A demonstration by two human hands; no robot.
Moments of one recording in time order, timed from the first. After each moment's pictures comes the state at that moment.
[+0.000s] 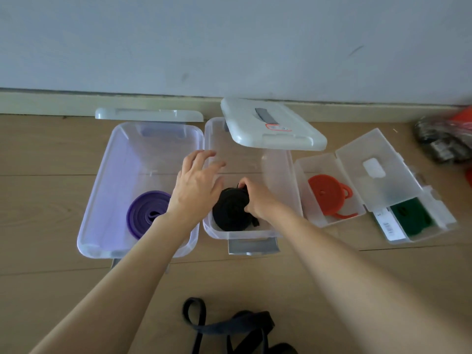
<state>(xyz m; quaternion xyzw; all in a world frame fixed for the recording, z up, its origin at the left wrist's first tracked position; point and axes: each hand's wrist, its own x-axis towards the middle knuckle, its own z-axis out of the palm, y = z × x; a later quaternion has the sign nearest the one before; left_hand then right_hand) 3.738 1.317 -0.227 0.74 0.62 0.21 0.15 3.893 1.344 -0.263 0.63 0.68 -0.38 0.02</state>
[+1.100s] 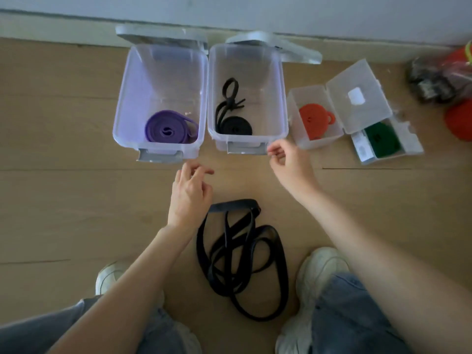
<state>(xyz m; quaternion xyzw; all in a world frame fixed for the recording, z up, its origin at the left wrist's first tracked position) 3.749 1.121 -0.221 0.63 0.70 0.27 0.21 3.940 1.186 -0.187 0.65 0.67 -0.28 -0.22</state>
